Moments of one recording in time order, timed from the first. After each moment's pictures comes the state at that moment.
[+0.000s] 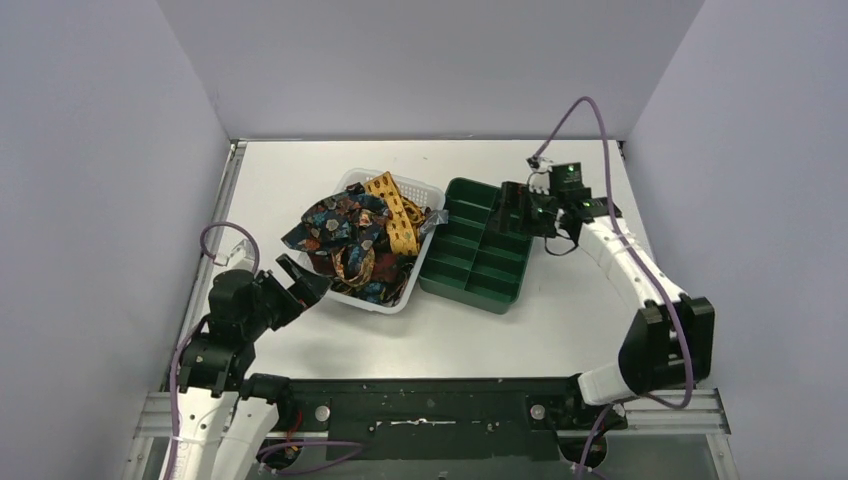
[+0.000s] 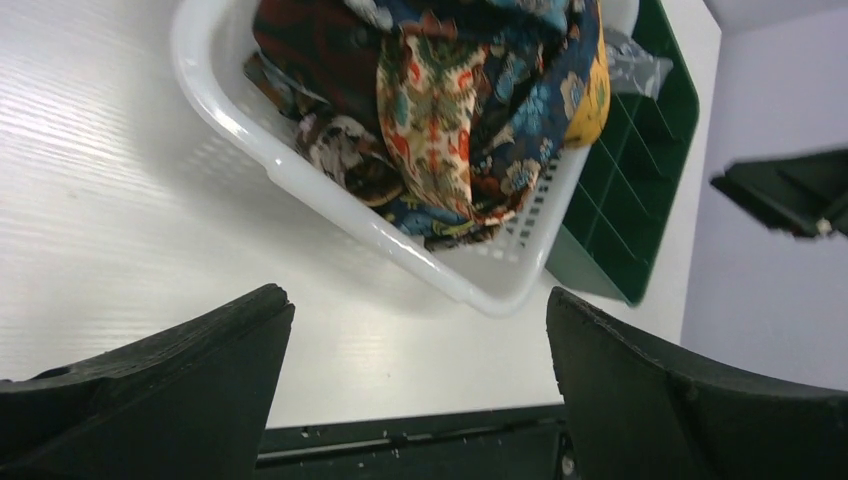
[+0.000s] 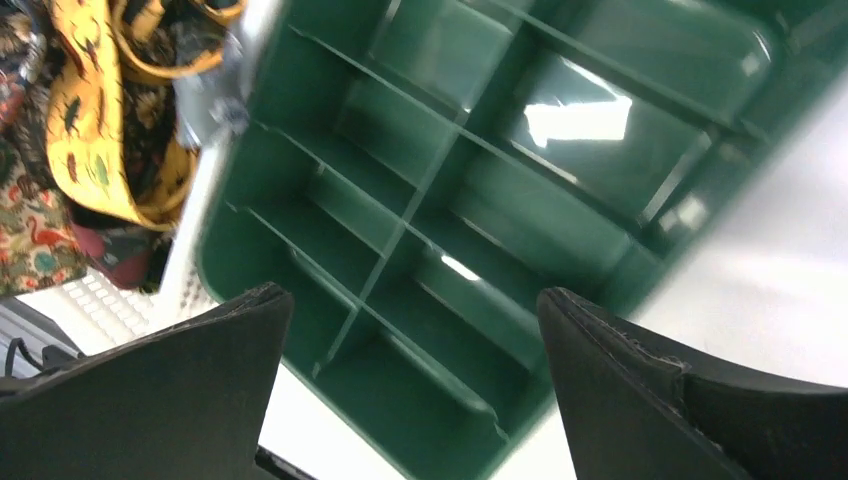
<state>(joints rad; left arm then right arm) -0.16 0.49 0.70 -0.78 0.08 -0.80 0.16 1.39 1.12 -0.58 -0.36 0.28</state>
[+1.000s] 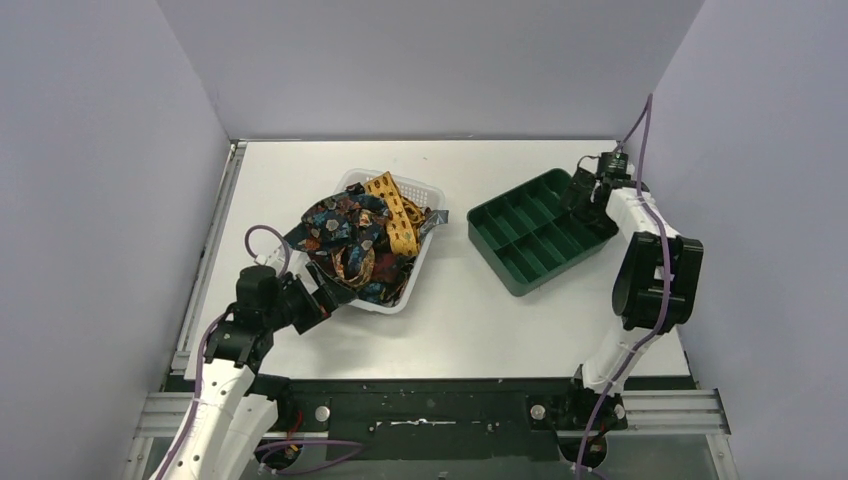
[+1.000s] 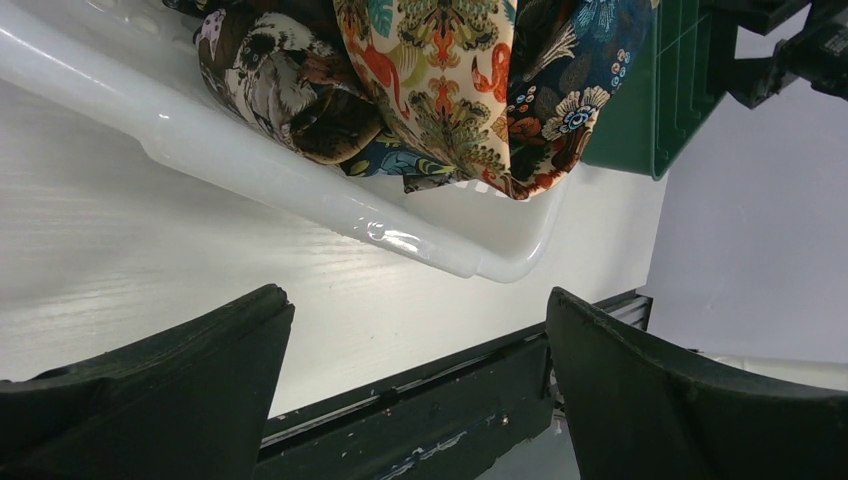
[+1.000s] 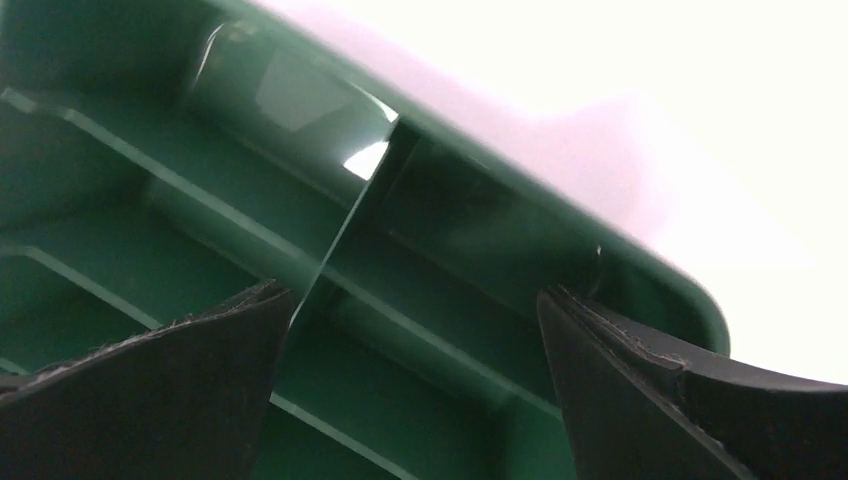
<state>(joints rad) -0.16 0.60 0.49 -0.57 0.40 -0.81 -0.13 1.87 1.38 -0.48 0.04 0.35</state>
